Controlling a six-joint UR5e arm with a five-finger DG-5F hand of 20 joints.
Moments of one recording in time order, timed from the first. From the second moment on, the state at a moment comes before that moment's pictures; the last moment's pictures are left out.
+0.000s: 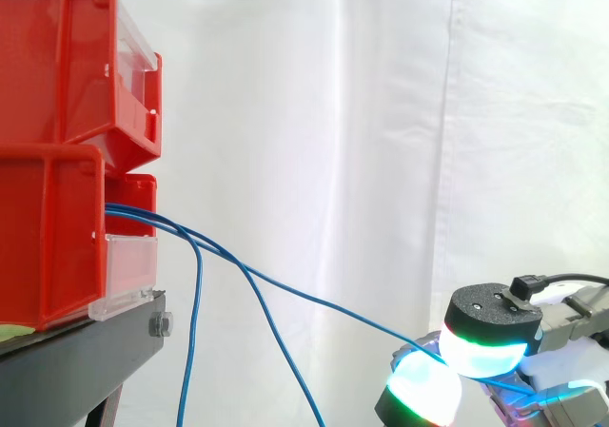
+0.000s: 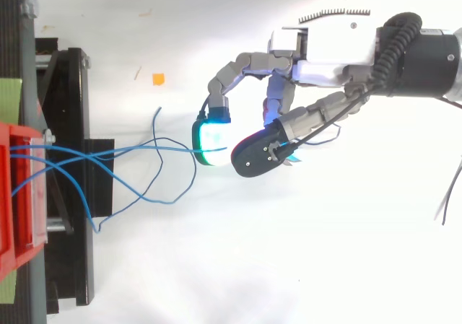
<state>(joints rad) 0.02 -2.24 -1.41 -2.83 -1.53 -0.05</state>
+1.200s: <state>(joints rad) 0.02 -2.24 -1.41 -2.83 -1.53 -0.05</state>
